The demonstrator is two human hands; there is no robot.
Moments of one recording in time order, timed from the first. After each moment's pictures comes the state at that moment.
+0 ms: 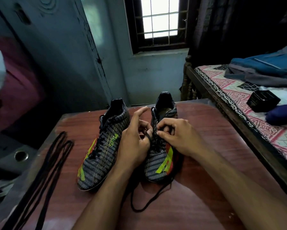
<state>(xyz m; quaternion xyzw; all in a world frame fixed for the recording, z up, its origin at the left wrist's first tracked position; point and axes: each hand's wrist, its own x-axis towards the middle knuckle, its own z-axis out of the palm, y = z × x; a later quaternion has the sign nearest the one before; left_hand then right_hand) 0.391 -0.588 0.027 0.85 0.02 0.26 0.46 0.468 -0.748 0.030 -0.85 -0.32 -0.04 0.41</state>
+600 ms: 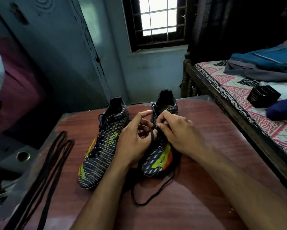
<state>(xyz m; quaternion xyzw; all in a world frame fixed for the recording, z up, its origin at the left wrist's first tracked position) 0.391 -0.582 0.030 0.86 0.00 0.21 0.47 0.455 -0.748 0.039 -0.87 -0.34 -0.09 0.35</state>
